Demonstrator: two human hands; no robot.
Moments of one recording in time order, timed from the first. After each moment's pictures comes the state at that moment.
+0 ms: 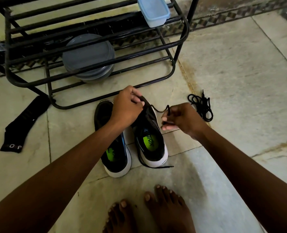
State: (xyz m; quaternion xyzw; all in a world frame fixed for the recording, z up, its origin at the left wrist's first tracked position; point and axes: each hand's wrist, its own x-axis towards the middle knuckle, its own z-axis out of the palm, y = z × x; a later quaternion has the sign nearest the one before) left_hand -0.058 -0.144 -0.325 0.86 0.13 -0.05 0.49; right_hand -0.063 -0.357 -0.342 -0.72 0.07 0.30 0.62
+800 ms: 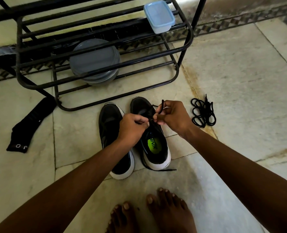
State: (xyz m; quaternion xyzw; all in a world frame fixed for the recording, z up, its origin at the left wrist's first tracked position) left_hand -0.098 -0.148 -0.366 0.84 0.18 -0.07 0.51; right_hand -0.049 -0.318 -0.356 -0.75 0.06 0.22 0.62
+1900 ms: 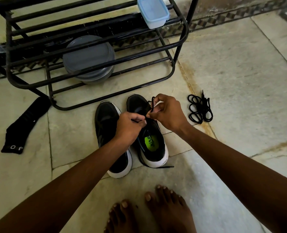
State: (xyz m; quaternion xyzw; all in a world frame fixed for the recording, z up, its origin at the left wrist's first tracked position) left_hand -0.100 -0.152 -0.366 0.81 0.20 -0.09 0.54; right_hand -0.048 -0.312 -0.353 -0.85 -0.03 0.15 0.51
